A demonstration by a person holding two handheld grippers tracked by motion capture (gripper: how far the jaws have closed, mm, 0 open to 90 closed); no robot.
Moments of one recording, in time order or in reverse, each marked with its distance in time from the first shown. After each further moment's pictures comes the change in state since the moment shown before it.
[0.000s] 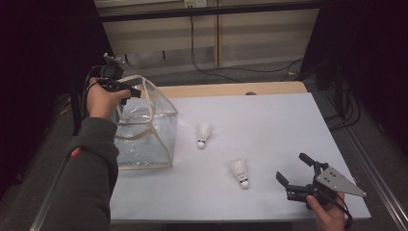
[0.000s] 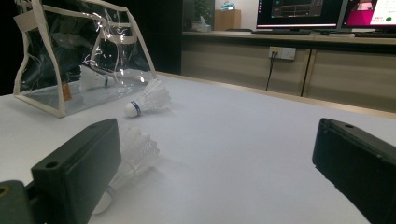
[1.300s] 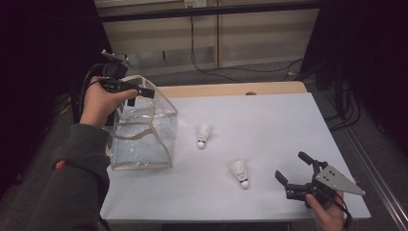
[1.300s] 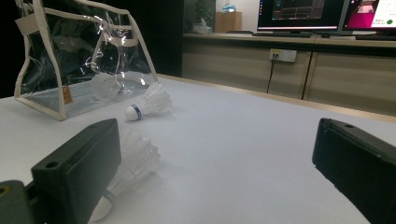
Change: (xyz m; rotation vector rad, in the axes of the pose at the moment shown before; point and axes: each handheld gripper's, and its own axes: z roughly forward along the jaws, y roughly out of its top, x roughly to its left) left arm -0.036 -0.002 -0.028 -0.038 -0.172 0.036; right arm 0.001 0.003 0.003 -0.008 0.001 -0.002
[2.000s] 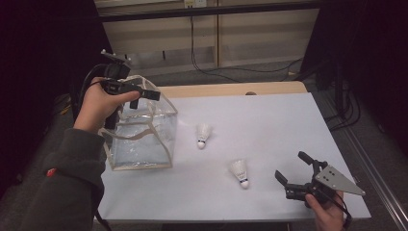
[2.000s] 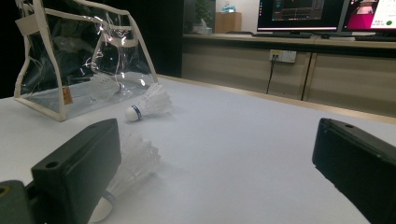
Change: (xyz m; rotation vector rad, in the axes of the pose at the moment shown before) left arm -0.022 -0.003 -0.007 0.010 -0.096 0.031; right arm 0.001 0.001 0.000 -0.001 0.003 -0.003
